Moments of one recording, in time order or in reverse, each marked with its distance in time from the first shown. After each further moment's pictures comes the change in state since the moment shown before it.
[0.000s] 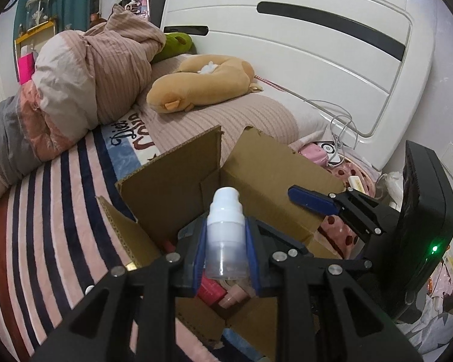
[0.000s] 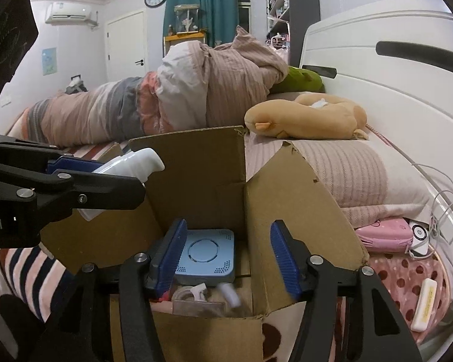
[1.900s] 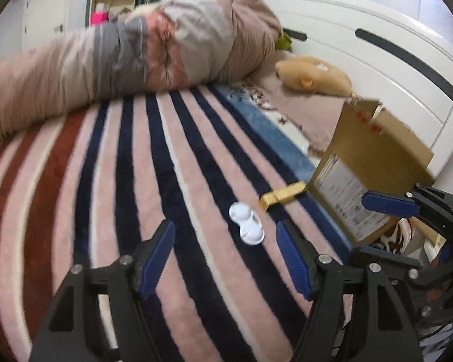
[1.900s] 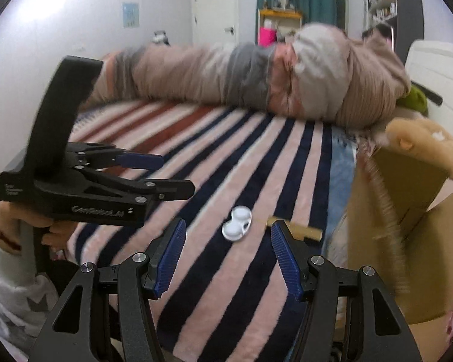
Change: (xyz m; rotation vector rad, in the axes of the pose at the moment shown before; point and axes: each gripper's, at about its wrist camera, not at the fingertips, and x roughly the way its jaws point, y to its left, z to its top) left arm -0.043 0.204 -0.152 -0.261 -0.028 0.147; right arm 0.030 0.197 -0.010 -0.252 0.146 0.310
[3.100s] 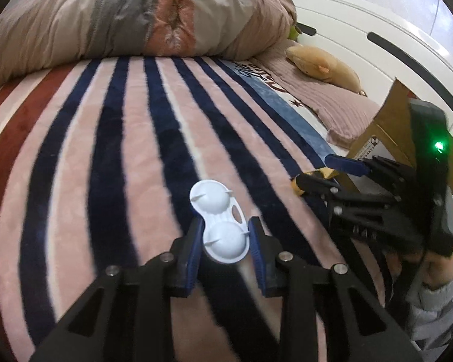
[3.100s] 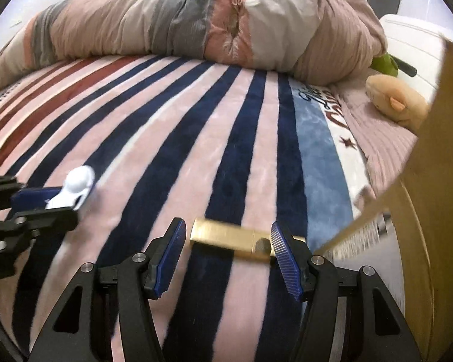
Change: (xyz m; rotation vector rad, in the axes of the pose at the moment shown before) left arm 0.065 0.050 -0.026 -0.093 0.016 -0.096; right arm 0.142 -0.048 0.011 0.055 0.163 -0.286
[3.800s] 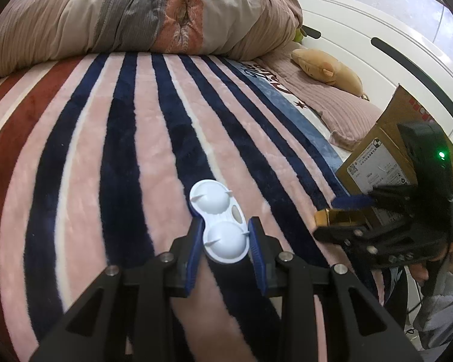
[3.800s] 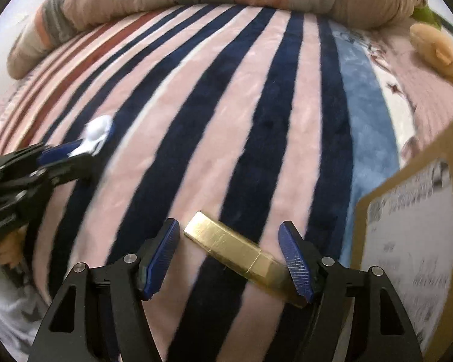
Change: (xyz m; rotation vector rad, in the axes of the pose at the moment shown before) left arm 0.000 0.007 0.000 -0.022 0.009 -0.016; right arm 0.007 -0.007 -0.014 0.033 0.304 0.276
